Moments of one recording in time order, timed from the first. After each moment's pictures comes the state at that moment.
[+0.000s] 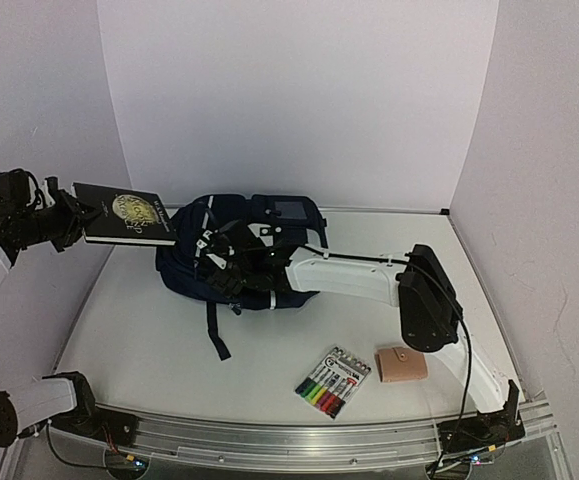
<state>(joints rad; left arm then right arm) 0.22 0.94 1.05 -0.60 0.59 -0.74 1.07 2.46 2.17 -0.34 0.45 -0.29</state>
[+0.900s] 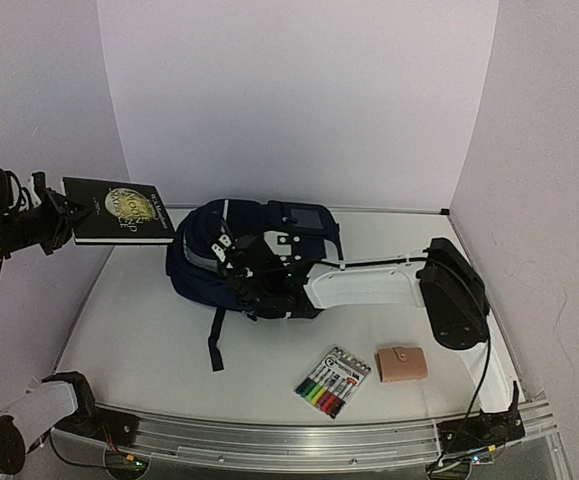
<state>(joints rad) 0.21 0.80 1.11 -0.74 0.62 -0.73 1.10 2.21 1.71 -0.03 0.62 -0.20</state>
